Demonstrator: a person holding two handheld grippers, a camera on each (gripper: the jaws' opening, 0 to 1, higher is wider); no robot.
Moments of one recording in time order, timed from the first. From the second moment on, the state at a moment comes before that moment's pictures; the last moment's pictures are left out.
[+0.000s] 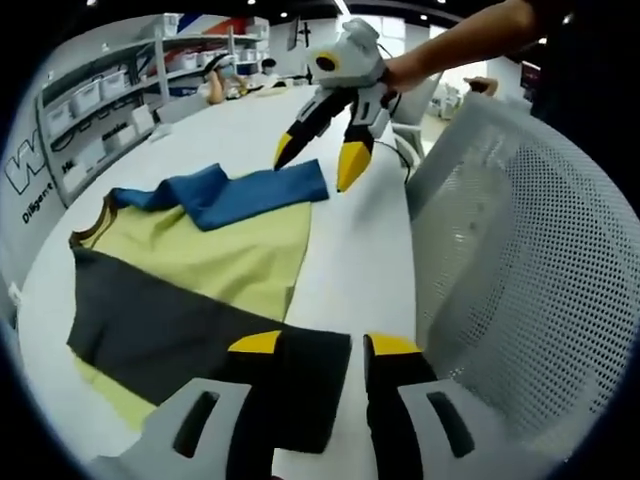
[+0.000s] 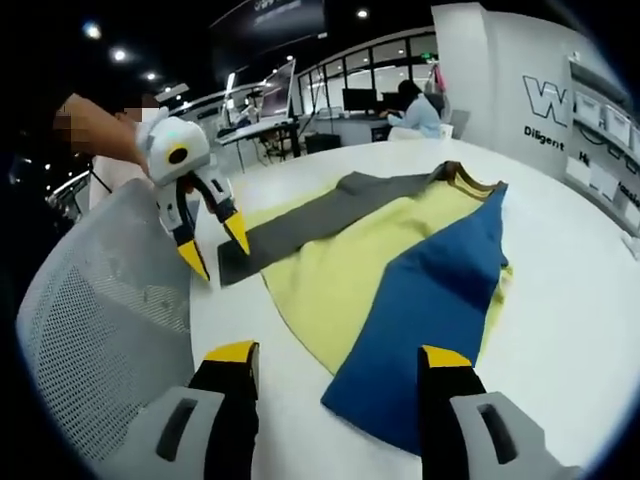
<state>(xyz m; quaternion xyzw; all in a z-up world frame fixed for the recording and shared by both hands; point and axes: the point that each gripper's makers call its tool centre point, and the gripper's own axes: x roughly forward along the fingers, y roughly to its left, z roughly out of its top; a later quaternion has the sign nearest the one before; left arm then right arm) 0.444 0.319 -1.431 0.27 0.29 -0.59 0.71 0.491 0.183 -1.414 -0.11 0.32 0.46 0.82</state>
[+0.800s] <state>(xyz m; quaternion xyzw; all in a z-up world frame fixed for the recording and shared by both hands) 0.450 0.320 -1.442 0.24 0.35 -0.55 0.72 0.499 0.194 -1.436 -0.11 0.35 0.45 0.82</state>
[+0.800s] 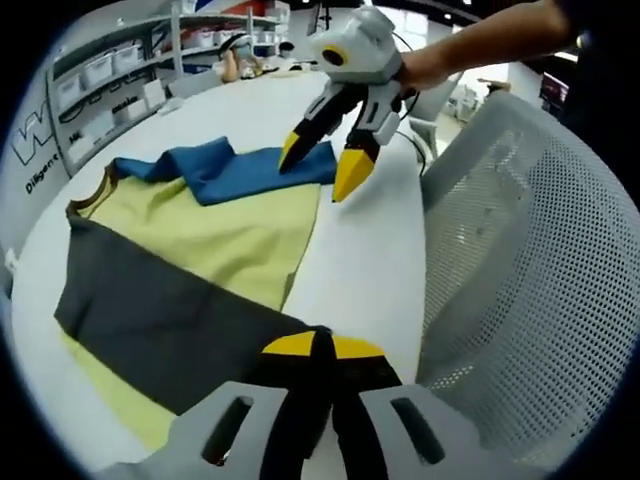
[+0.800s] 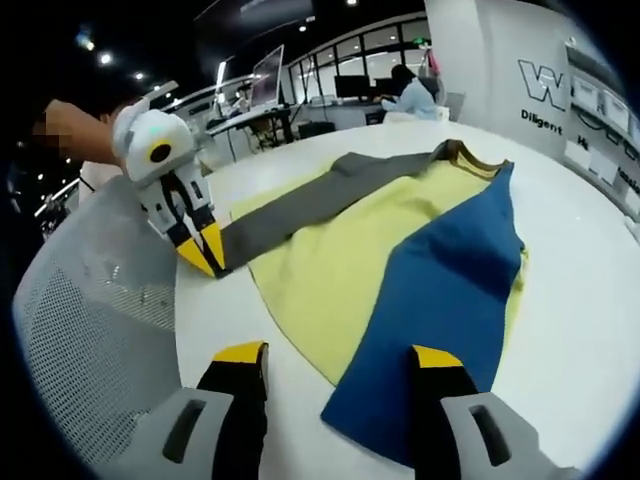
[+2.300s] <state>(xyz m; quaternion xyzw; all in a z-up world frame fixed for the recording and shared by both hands) 0.560 0.413 -1.316 0.07 0.27 -0.41 0.87 0.459 0.153 -1.439 -0.13 0.34 0.45 0.81</state>
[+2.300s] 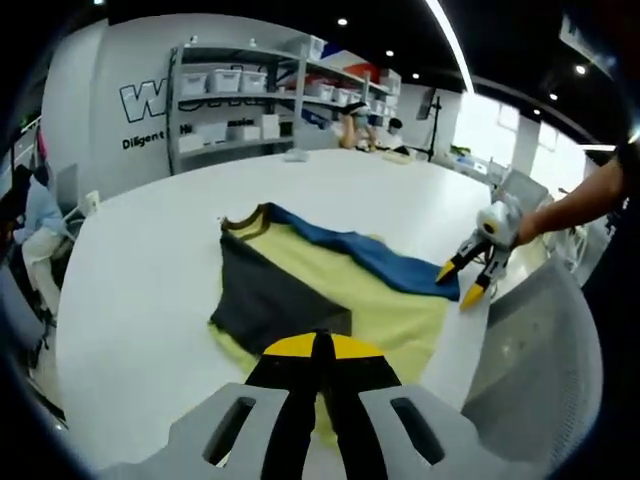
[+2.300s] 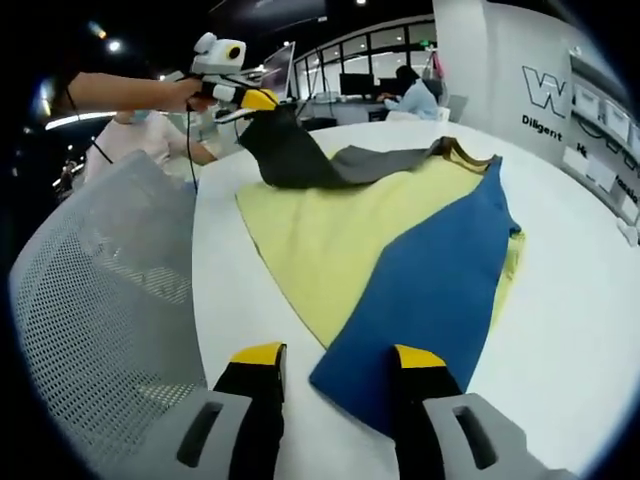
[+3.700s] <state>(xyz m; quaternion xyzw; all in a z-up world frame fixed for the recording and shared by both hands) 0.622 0.515 -1.262 0.08 0.23 -0.28 0.93 0.488 0.157 -1.375 -0.11 0.26 0.42 0.86</state>
